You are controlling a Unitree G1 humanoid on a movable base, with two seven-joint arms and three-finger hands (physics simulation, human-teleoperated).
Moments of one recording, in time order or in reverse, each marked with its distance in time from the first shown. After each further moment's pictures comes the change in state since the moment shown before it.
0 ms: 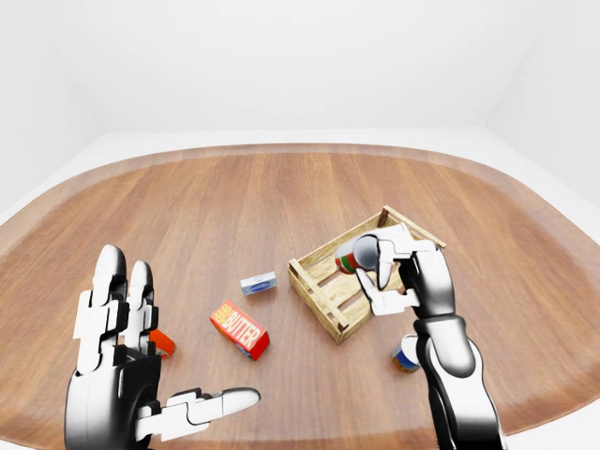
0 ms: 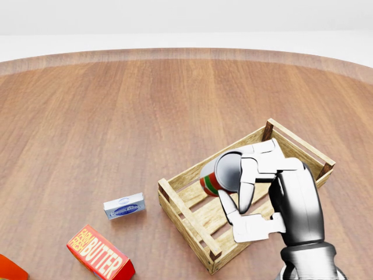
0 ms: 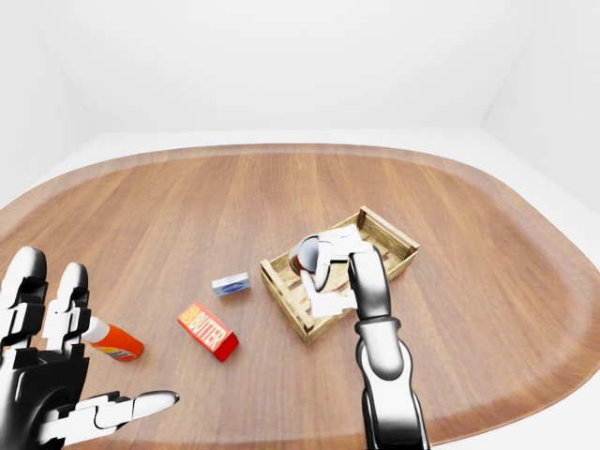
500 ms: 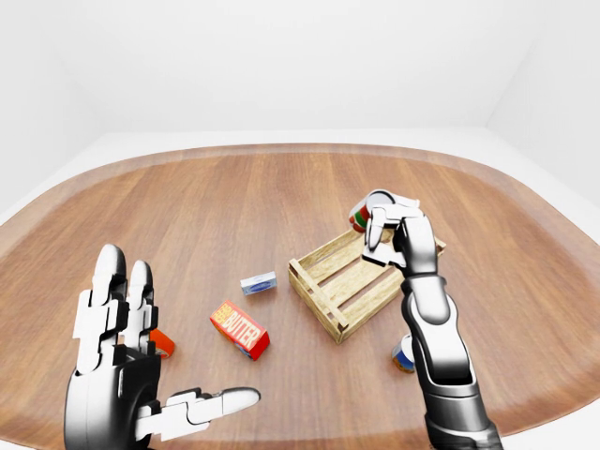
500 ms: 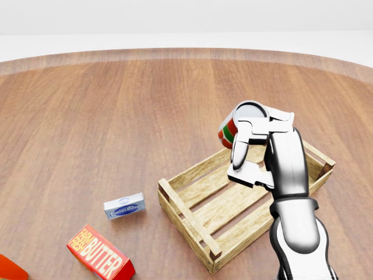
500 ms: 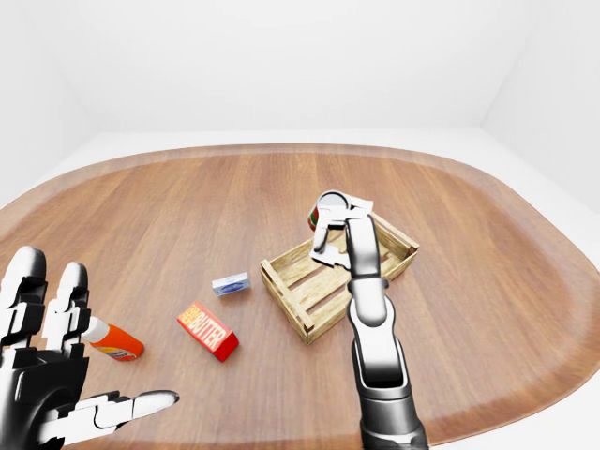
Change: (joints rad) left arm -0.003 -0.002 0.001 -0.003 0.001 0.005 -0.002; right arm -0.266 -0.003 -0.061 0.257 -0.025 0.000 -0.080
